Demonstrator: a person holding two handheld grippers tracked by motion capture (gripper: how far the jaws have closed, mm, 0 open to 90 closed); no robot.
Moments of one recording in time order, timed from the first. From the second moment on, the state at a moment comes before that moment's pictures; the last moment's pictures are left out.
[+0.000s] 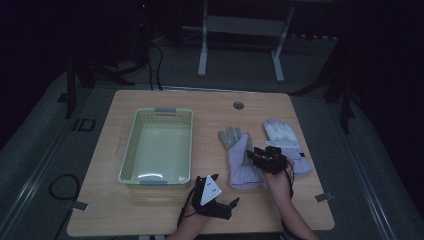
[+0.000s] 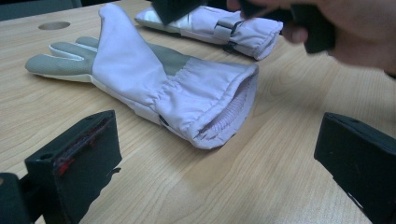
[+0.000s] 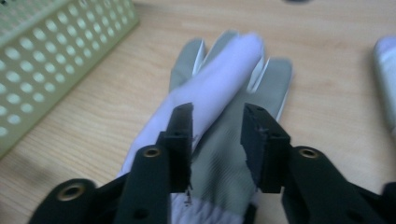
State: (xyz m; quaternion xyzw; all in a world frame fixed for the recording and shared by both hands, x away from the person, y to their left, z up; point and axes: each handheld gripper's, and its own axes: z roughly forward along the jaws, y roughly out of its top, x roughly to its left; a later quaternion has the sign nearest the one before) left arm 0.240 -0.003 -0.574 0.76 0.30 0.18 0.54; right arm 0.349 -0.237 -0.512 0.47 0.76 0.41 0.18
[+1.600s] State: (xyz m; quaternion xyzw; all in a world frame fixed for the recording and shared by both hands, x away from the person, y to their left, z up) left arm 0.241 -0.003 -0.574 0.76 0.31 0.18 0.54; right arm 0.428 -0.382 -0.541 0.45 0.81 0.34 0.16
